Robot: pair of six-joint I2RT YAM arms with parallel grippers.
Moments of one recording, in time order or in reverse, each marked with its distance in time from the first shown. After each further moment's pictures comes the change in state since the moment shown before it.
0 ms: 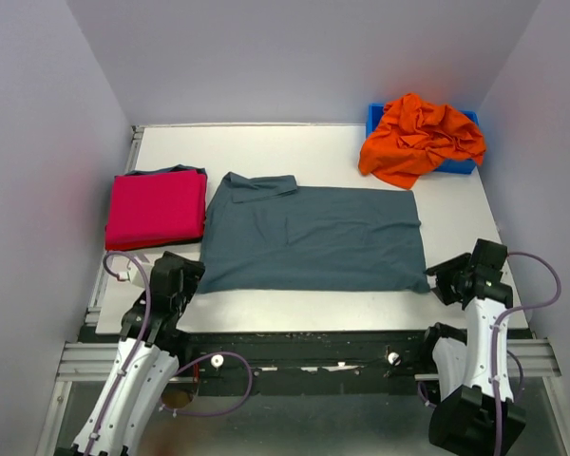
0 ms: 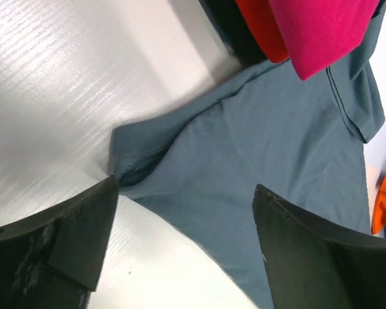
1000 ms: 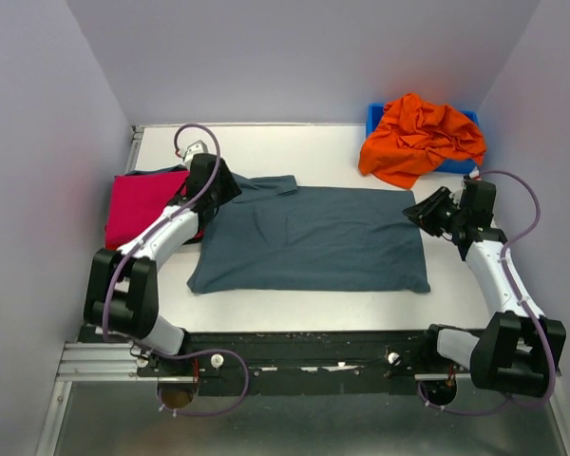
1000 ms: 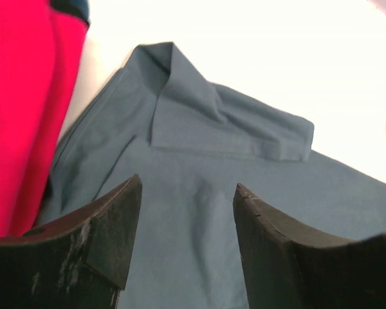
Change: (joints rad) left arm -0.029 1.082 0.615 0.633 0.139 0.565; right arm 0.239 0.442 0.291 0.486 -0.246 -0.162
